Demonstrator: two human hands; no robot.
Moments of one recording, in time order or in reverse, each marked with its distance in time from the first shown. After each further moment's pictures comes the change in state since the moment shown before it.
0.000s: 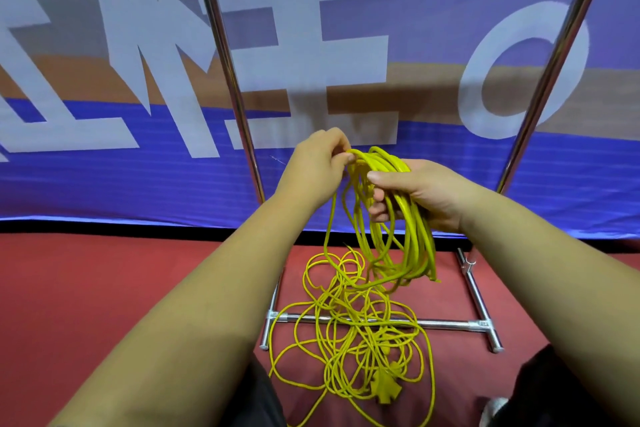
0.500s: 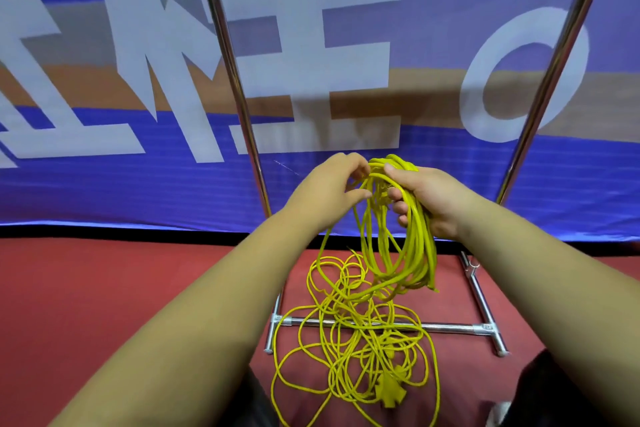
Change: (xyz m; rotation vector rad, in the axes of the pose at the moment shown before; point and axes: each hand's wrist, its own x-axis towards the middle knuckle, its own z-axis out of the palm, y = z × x) left_hand -0.021 0.002 0.007 -0.014 -0.237 0.077; right_hand 0.005 0.009 -0.004 0.059 0.224 0.034
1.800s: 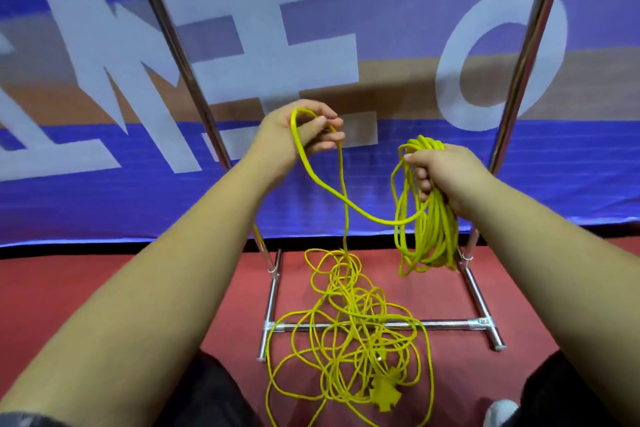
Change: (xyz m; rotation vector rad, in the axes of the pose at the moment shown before) left_hand 0.070 0.009 -0.027 -0.926 0.054 -0.155; right_hand 0.029 -0.009 -0.085 -0.075 0.396 -0.076
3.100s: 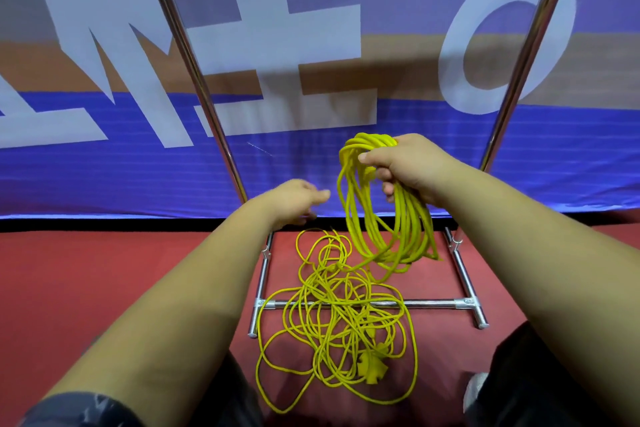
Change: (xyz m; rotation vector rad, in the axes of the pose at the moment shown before) left_hand -0.045 -0.132 -0.015 0.483 -0.075 -0.660; right_hand -0.033 -0.004 0.046 -0.269 -0.313 -0.034
